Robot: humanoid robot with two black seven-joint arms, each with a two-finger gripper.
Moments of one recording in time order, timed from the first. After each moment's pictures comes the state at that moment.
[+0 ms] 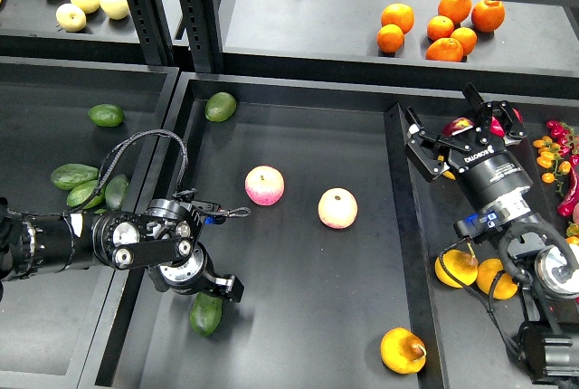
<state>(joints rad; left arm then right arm) -1.00 0.12 0.32 -0.86 0.82 -0.49 0.49 0.18 0.02 1.55 1.30 0.17 0.22 -0.39</state>
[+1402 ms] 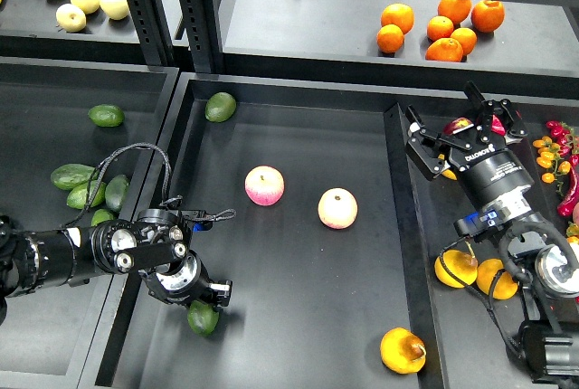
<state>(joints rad) -0.93 0.10 0.29 -0.75 0.72 -0.49 0.49 0.18 0.01 1.55 1.30 0.17 0.23 -0.39</state>
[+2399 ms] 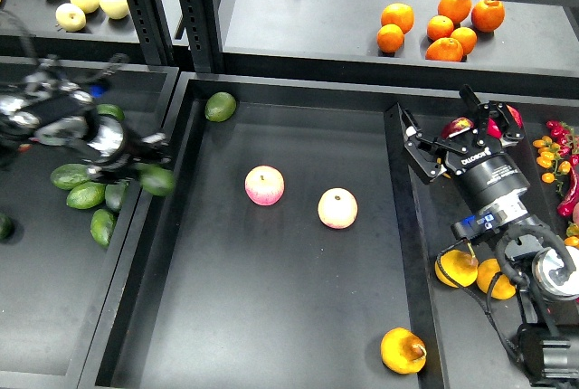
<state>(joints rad) -1.20 0.43 0.21 -0.62 0.35 -0.49 0.49 0.17 0.01 1.53 1.29 0.17 0.23 -0.39</state>
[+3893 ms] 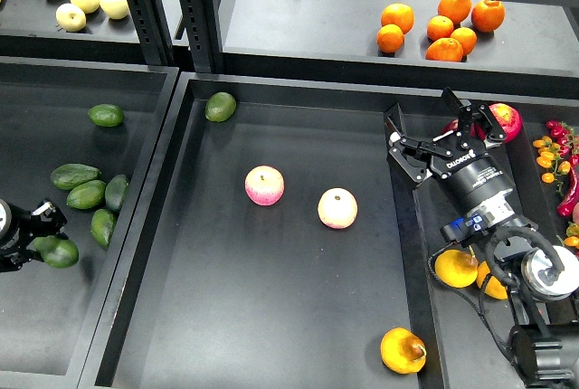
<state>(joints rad) -0.78 0.62 -0.12 -0.58 0.42 -0.49 0.49 0.18 0.01 1.48 1.29 0.17 0.23 -0.39</state>
